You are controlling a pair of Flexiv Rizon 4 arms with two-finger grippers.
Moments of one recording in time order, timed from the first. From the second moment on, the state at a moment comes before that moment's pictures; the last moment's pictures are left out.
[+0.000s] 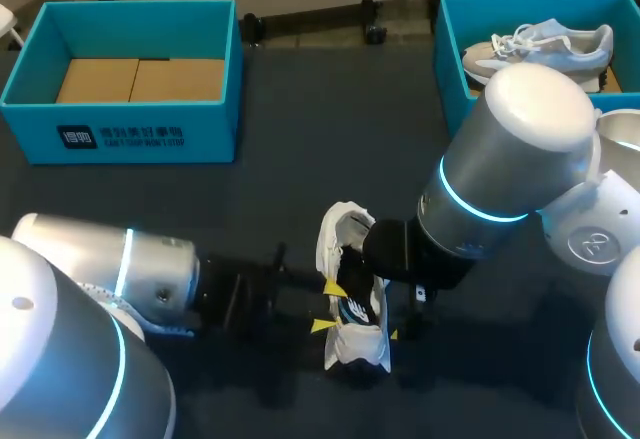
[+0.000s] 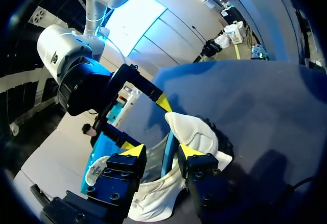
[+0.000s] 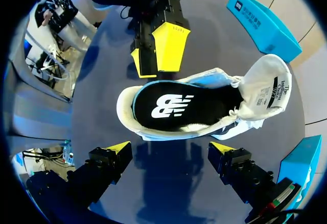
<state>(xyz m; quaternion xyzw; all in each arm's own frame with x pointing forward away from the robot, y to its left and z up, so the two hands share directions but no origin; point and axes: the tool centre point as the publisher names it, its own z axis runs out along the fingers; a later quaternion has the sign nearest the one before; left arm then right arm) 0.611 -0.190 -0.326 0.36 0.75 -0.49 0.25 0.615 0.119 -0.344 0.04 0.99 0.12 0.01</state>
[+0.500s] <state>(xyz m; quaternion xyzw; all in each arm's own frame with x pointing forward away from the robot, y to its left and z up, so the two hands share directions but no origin) 0.605 -0.172 -0.321 0.42 0.76 -0.46 0.20 0.621 0.107 -0.342 0.03 0.99 0.12 -0.01</state>
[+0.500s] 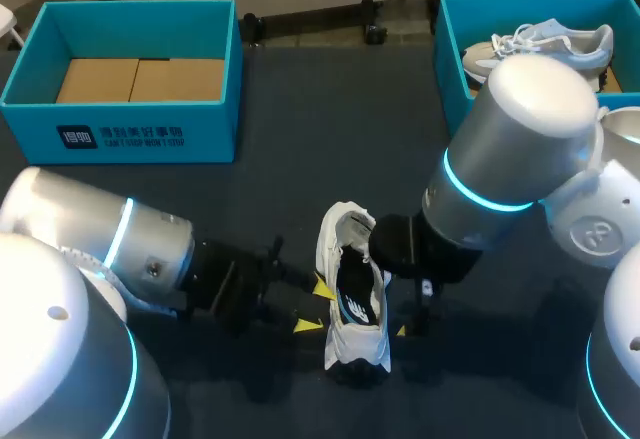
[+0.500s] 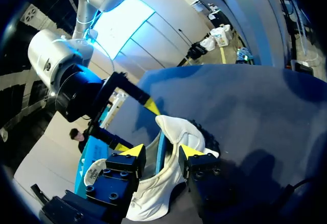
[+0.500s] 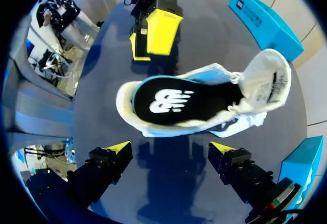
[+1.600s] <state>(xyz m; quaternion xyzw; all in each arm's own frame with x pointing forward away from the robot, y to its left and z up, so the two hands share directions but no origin) 0.633 -0.125 -0.261 0.53 0.78 -0.34 0.00 0.632 -0.007 -0.285 0.03 0.99 0.11 -0.01</state>
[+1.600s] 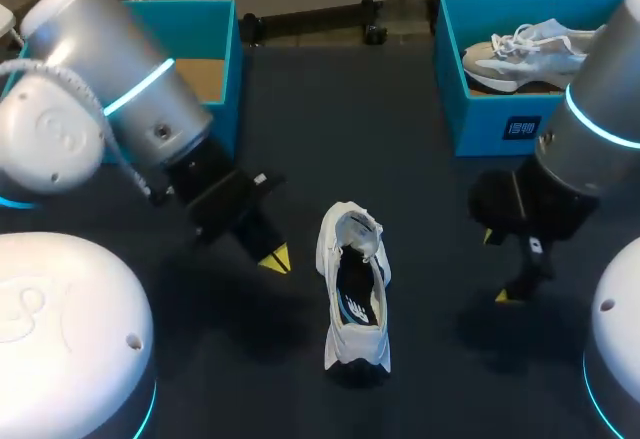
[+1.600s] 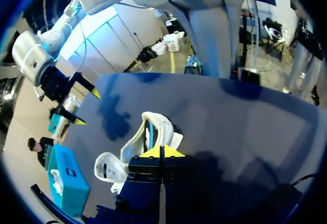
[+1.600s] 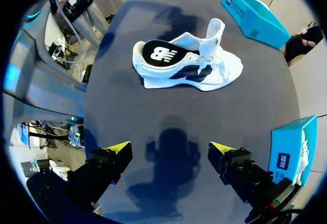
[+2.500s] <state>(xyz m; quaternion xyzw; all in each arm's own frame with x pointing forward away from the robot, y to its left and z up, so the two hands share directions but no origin) 0.632 -0.180 -0.290 0.65 0.71 -0.24 -0.09 0.635 -0.060 -0.273 -0.01 0.99 0.10 -0.03</state>
